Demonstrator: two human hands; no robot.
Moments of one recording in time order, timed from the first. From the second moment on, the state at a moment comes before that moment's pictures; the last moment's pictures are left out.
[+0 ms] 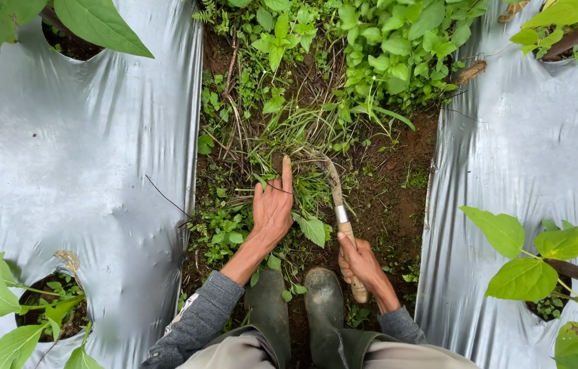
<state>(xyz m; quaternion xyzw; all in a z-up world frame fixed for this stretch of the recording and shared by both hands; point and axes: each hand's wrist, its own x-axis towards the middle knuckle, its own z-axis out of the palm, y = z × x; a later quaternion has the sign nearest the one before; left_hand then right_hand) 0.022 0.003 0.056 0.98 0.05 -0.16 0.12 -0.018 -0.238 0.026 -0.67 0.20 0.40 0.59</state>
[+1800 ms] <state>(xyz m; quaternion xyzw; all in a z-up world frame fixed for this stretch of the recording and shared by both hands) 0.017 0.008 0.019 0.98 0.04 -0.14 0.12 0.107 -0.171 0.040 -0.81 0.09 0.14 0.56</state>
